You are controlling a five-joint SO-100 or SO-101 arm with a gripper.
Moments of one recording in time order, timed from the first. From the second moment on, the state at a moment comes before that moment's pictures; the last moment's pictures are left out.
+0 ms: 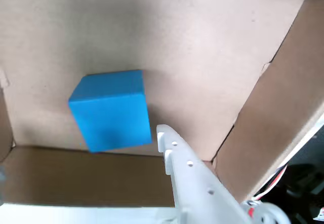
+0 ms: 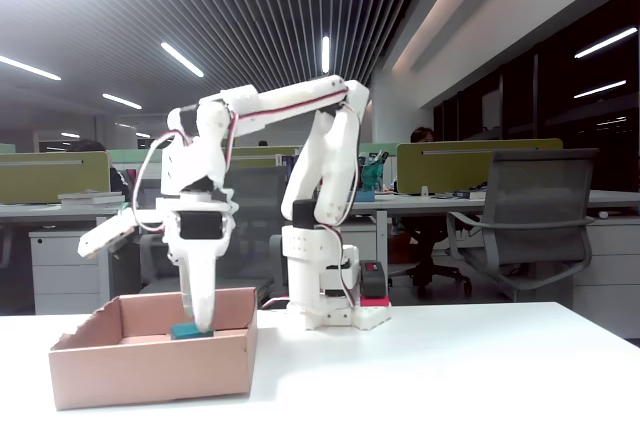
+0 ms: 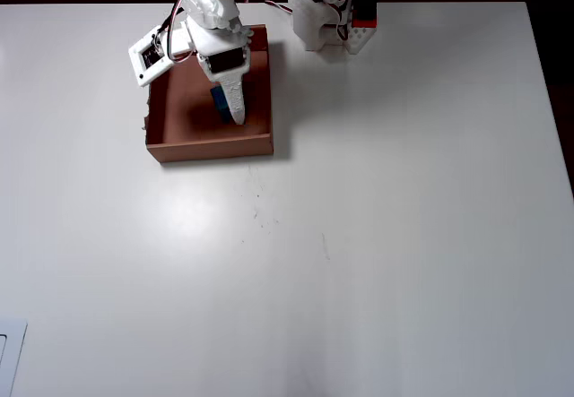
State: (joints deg) arm 48.9 111.4 125.2 59.1 -41.2
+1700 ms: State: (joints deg) arm 40.3 155.4 138.5 66.8 -44.5
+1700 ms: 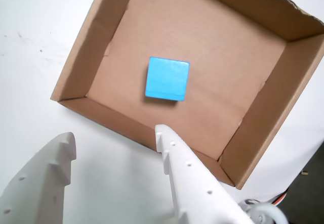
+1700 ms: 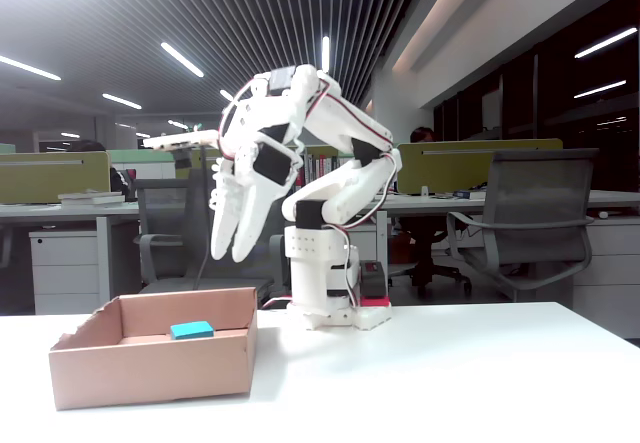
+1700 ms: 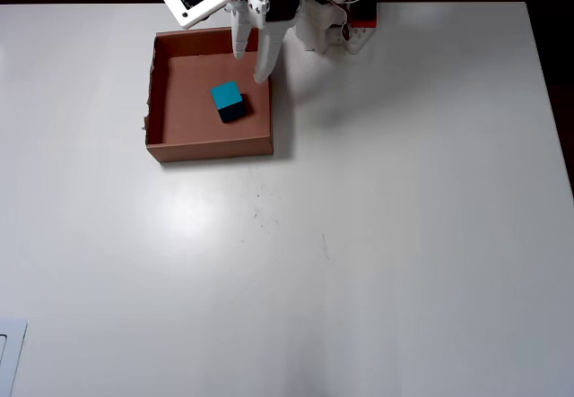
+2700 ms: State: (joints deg) arm 48.6 184.6 167.1 66.6 -47.4
